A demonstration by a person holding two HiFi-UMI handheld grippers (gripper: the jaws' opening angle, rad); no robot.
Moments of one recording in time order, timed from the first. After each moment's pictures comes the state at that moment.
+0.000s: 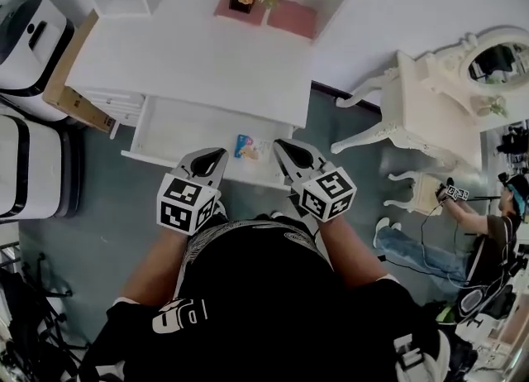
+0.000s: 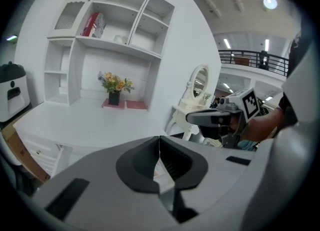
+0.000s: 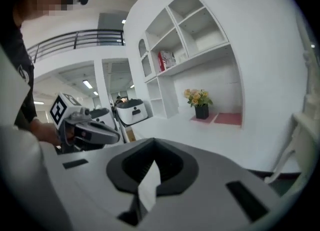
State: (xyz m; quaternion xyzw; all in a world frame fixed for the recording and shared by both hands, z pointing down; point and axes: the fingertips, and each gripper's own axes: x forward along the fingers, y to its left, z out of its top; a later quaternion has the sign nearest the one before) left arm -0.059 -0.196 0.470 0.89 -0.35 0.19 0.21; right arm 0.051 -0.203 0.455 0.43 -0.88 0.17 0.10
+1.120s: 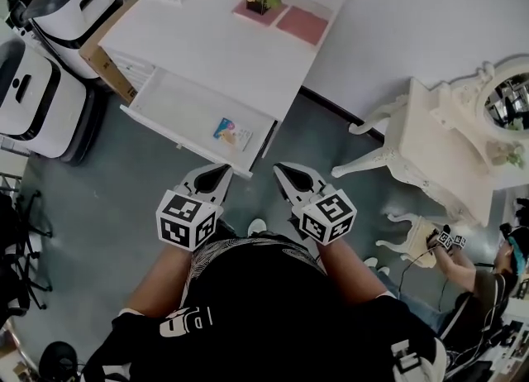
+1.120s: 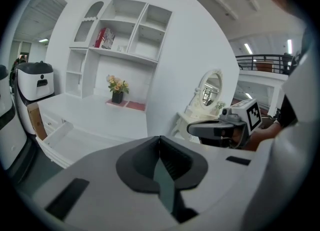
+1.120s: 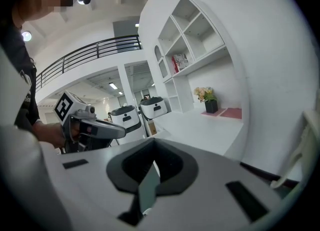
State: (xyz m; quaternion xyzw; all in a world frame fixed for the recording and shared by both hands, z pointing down) left arm 0.097 -0.063 0.447 0.84 -0.47 0.14 0.24; right arm 0.194 -0.082 0.447 0.29 -0.93 0.18 0.10
